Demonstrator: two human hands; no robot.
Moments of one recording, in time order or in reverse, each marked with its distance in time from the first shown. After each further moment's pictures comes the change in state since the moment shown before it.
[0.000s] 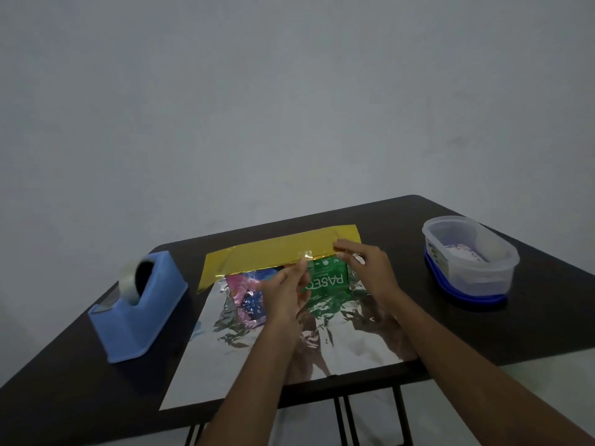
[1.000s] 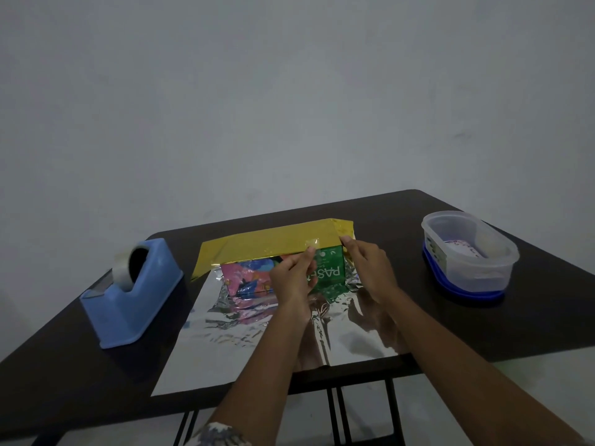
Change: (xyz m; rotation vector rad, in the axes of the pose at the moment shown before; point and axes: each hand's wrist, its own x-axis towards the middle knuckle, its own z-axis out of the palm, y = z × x) left_hand 0.012 -0.011 0.027 0.009 0.099 0.042; right_hand -0.005 0.006 0.002 -0.166 0.038 0.063
